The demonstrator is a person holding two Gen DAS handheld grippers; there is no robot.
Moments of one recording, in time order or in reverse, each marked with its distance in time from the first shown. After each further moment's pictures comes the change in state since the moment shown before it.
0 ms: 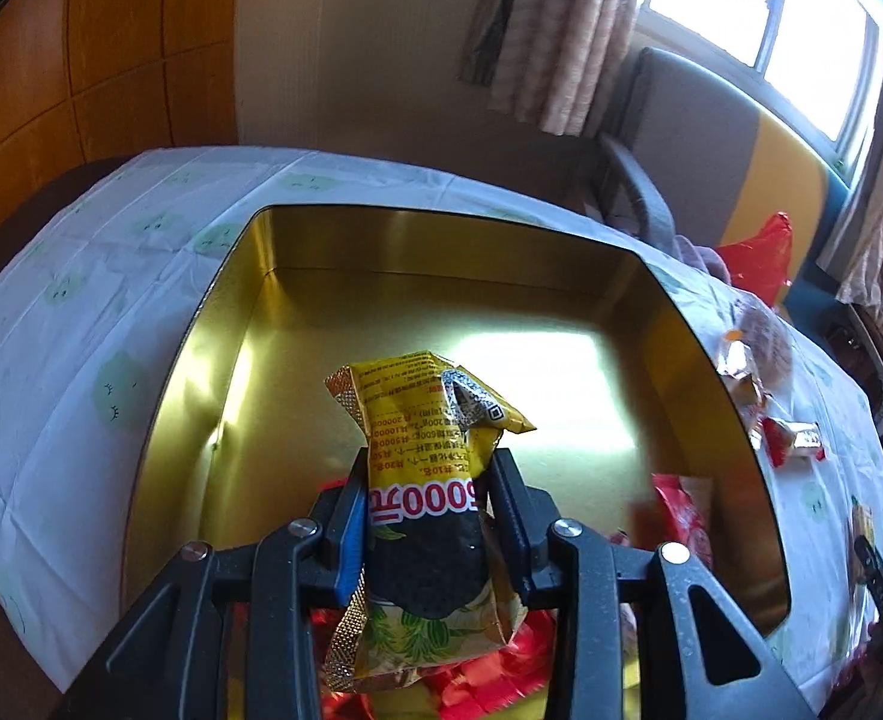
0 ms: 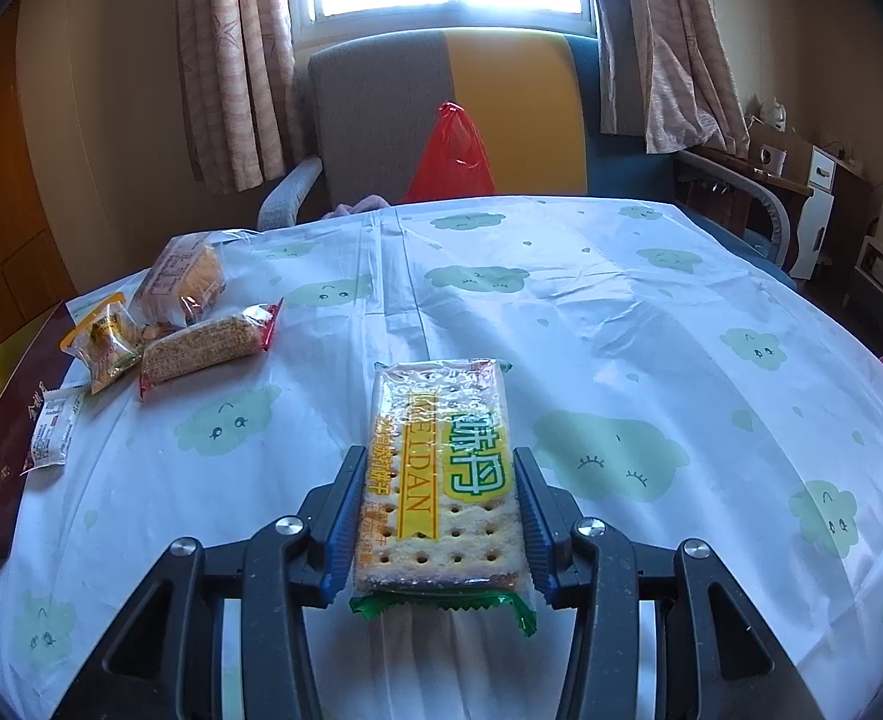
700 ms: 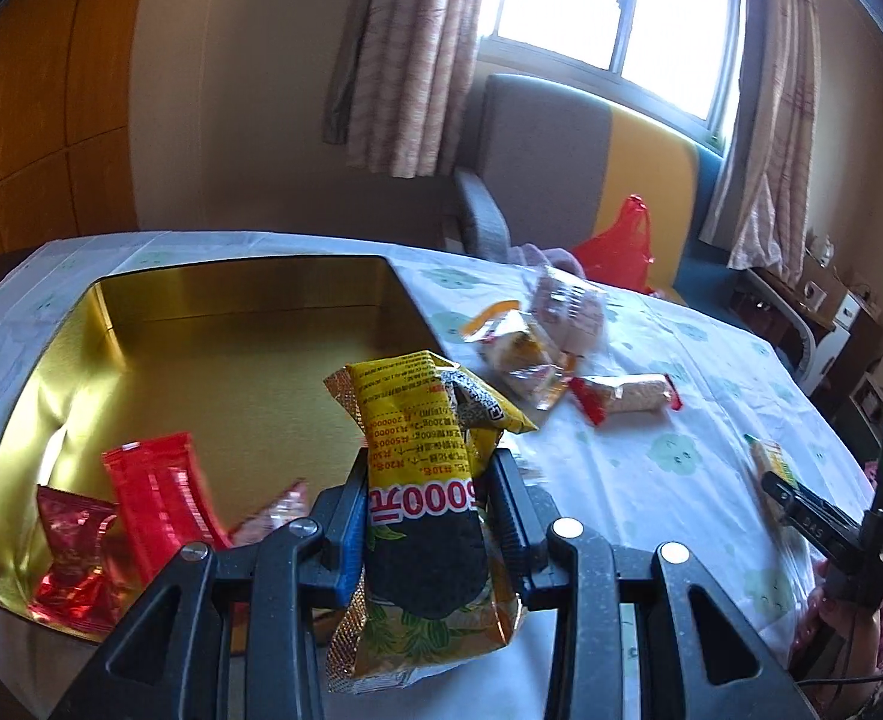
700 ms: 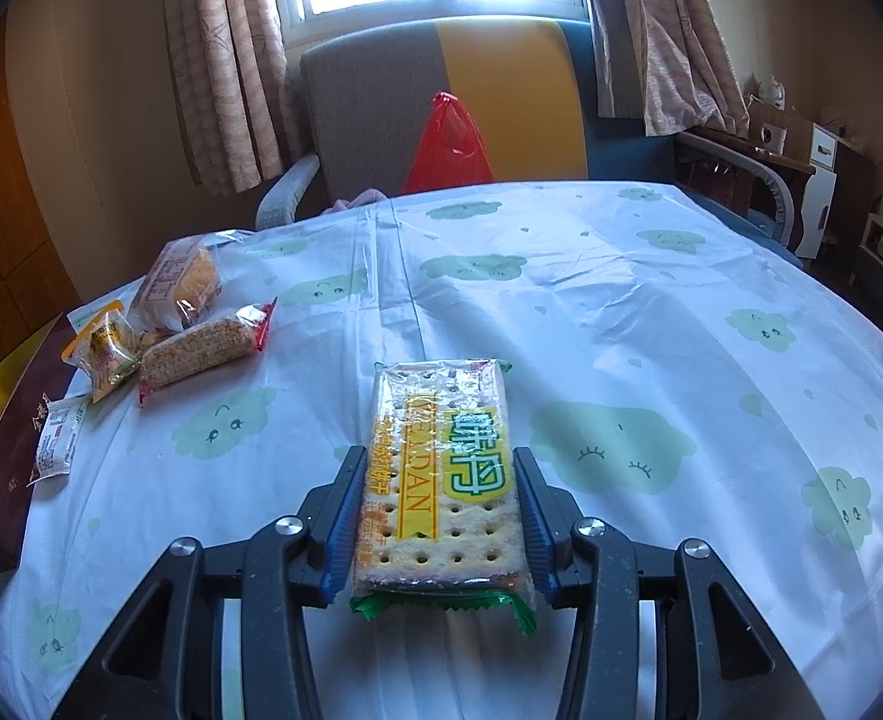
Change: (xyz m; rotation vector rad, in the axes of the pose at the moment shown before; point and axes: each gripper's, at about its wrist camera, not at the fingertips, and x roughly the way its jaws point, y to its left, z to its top) left arm -0.052 -0.120 -0.061 0.178 -0.168 -0.182; right arm 0.001 -0.008 0.001 0.041 0.010 0.028
